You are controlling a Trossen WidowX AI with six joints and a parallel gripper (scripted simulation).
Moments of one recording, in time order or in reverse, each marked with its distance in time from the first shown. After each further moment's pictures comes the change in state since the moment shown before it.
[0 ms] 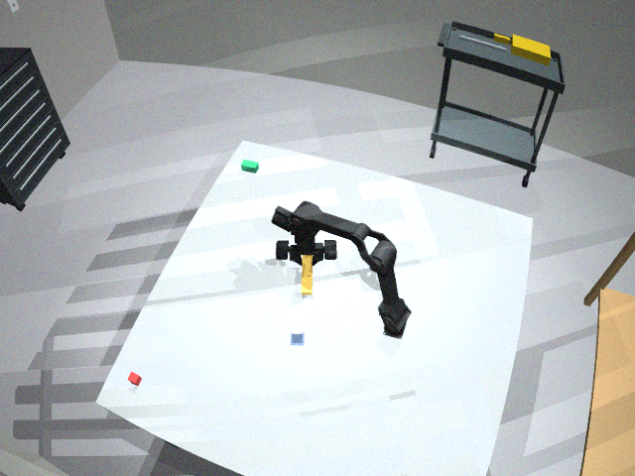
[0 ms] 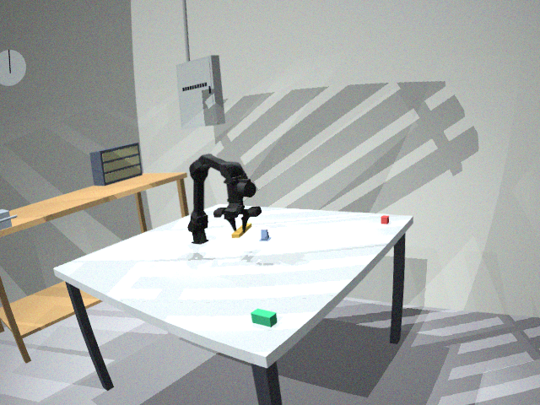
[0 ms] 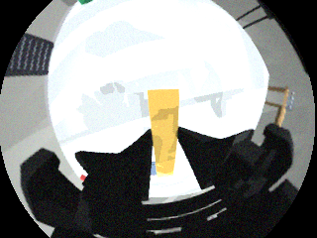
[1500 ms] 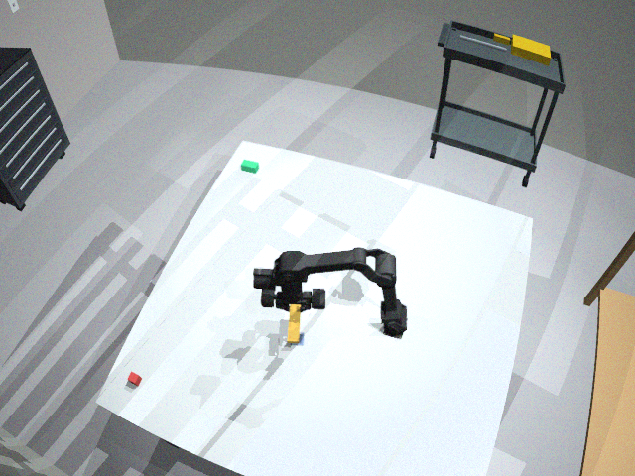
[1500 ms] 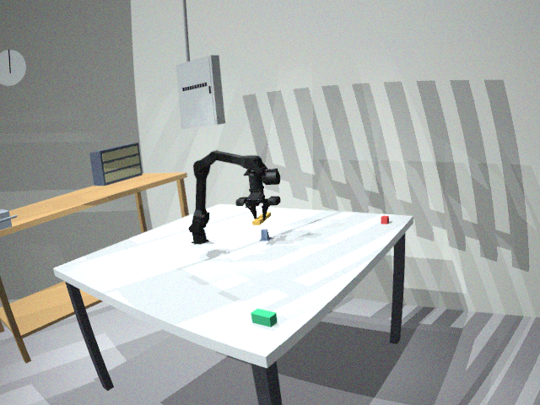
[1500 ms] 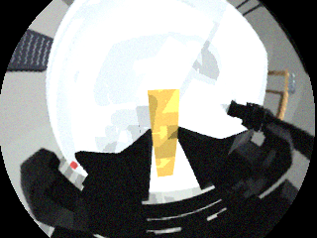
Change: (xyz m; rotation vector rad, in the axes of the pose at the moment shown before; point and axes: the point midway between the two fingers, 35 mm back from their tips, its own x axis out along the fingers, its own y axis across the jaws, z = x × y) arm -0.001 0.034 -0.171 0.031 0.012 0.000
